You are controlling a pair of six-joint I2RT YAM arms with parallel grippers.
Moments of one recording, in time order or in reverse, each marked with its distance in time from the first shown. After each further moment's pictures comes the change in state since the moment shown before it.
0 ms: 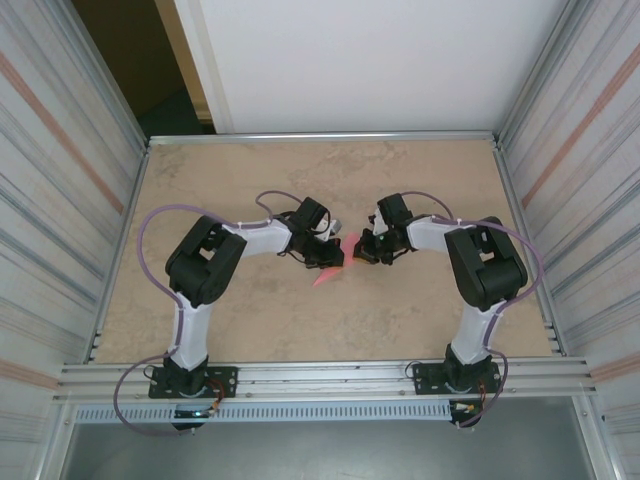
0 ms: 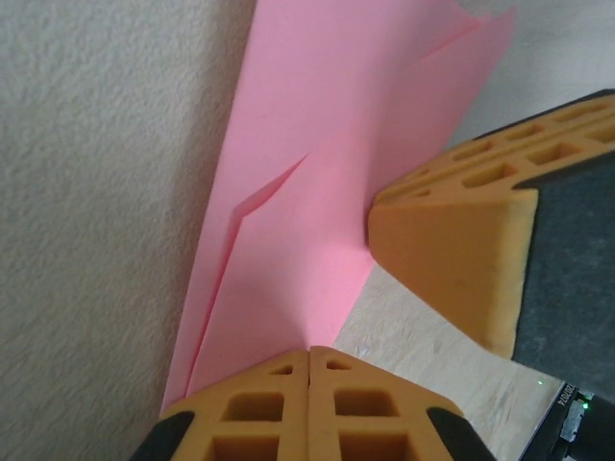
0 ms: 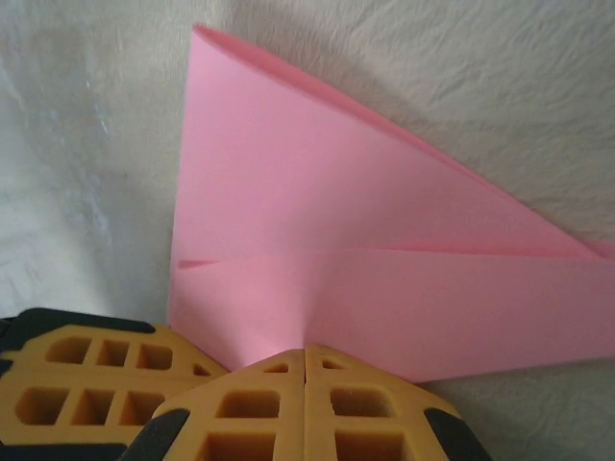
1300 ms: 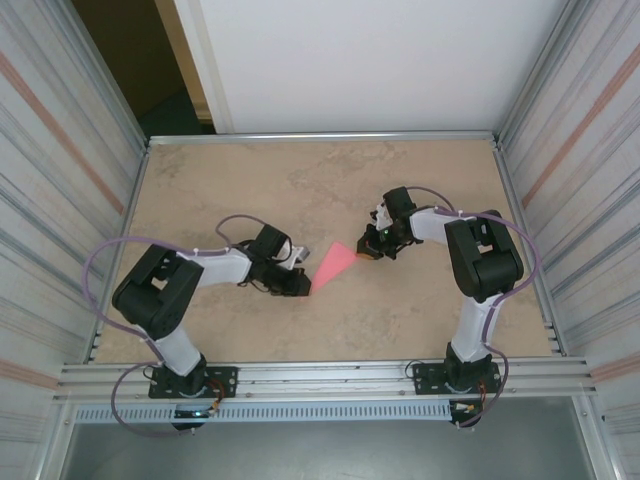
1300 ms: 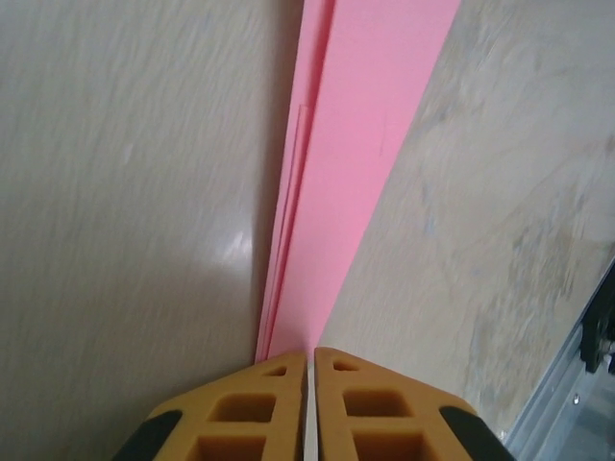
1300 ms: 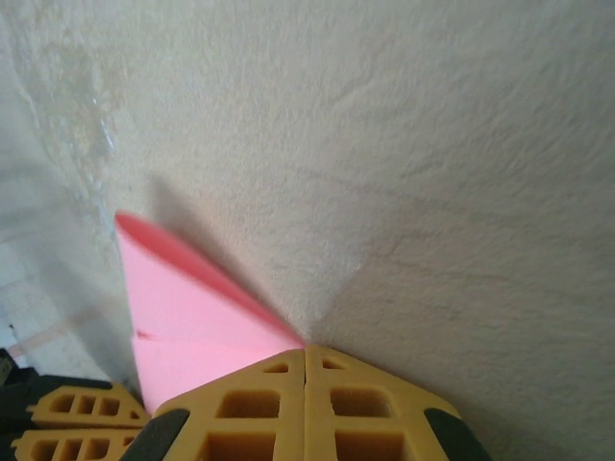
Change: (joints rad) left arm 0.081 -0.371 -0.498 0.047 0.045 0.173; right arm -0.058 0.061 0.099 -0.111 -0.074 -0.118
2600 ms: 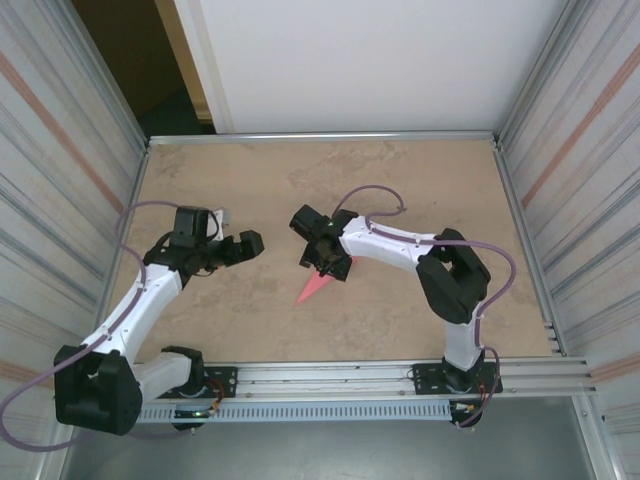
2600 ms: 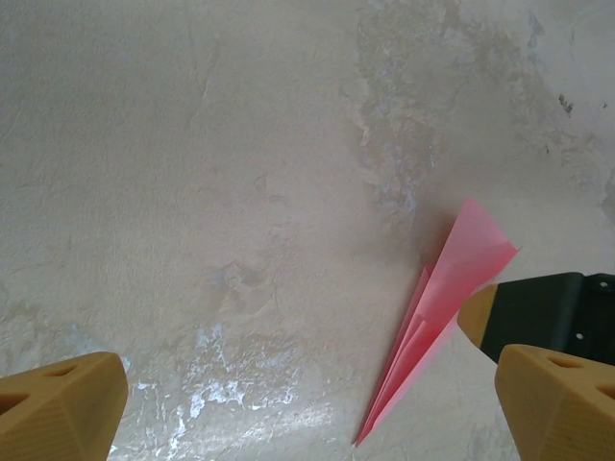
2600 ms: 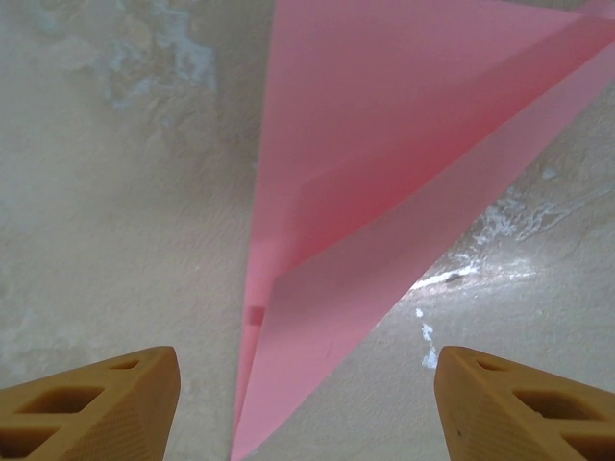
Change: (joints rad) left arm 0.391 -0.578 0.001 -0.300 -0.259 -0.045; right arm 0.567 0.016 0.370 -0.485 0.666 0.702
